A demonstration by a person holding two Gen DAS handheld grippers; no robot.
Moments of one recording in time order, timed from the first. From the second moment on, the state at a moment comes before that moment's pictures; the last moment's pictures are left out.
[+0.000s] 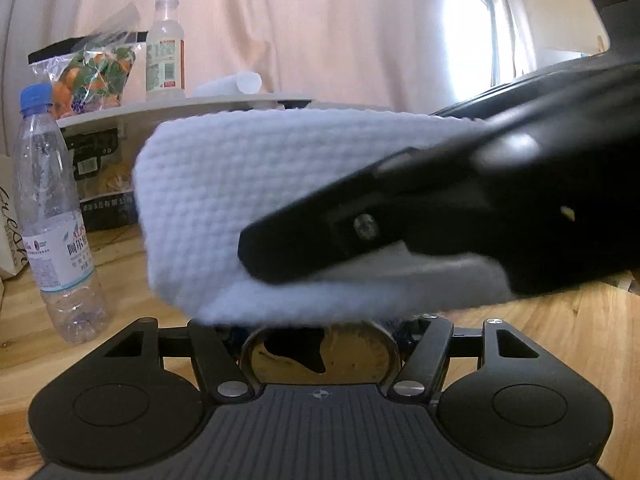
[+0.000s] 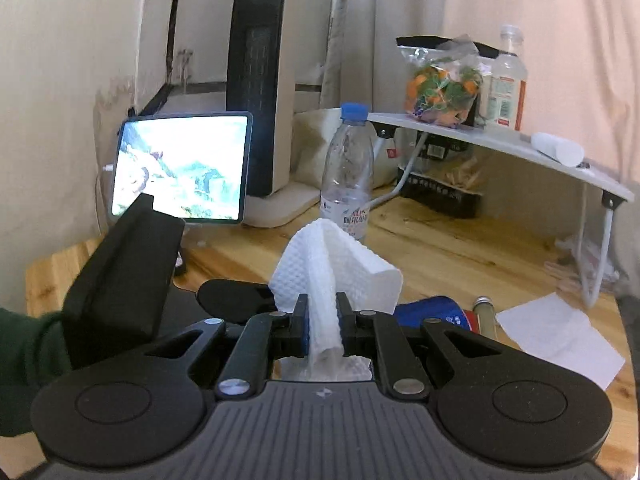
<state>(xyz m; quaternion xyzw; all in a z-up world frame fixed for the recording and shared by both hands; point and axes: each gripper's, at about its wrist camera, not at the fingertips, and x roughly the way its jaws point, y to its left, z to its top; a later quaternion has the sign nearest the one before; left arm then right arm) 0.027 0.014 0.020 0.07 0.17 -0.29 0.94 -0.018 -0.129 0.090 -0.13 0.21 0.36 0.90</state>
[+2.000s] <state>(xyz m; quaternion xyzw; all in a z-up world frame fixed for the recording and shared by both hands) 0.007 0.029 0.025 0.03 0.11 -0.38 0.92 0.048 -0.241 0.051 0.08 0.28 0.30 0.91</state>
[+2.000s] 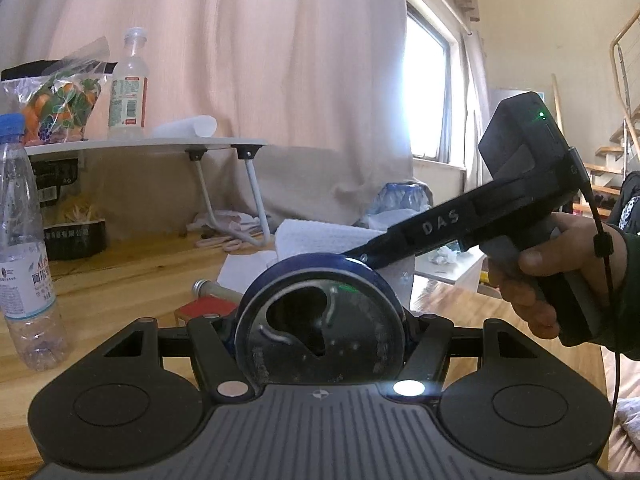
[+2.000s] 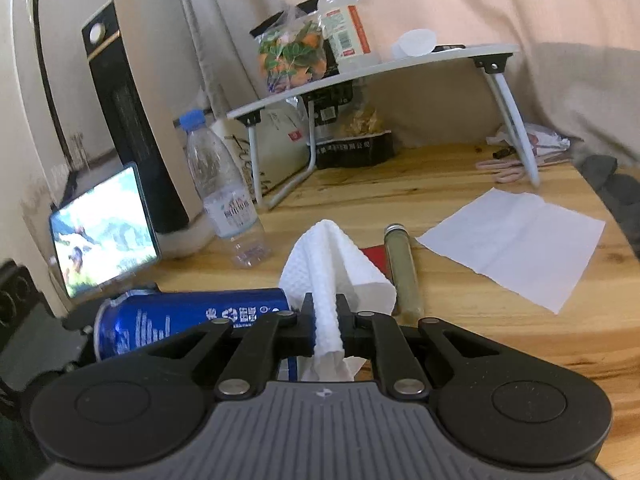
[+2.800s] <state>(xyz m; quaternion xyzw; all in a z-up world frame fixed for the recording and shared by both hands) 0.011 0.027 0.024 0.04 0.12 -0.34 0.93 0.034 -0.244 0.076 0.07 0.24 0.31 0.92</state>
